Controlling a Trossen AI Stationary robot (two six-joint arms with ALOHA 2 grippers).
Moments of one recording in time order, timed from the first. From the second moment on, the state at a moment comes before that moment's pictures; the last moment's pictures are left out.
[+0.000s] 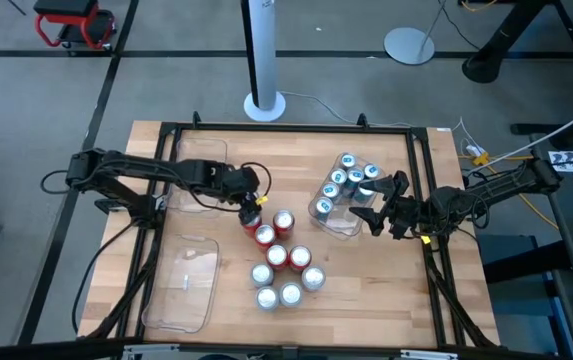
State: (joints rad) left arm 0.07 1.42 1.01 -0.67 -0.21 -0.43; right arm 0.33 0.73 0.37 0.54 0.45 -1.16
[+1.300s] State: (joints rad) left arm -0.03 1.43 1.32 -0.41 -0.35 -0.15; right arm 0.33 0.72 0.37 0.66 0.40 -1.24
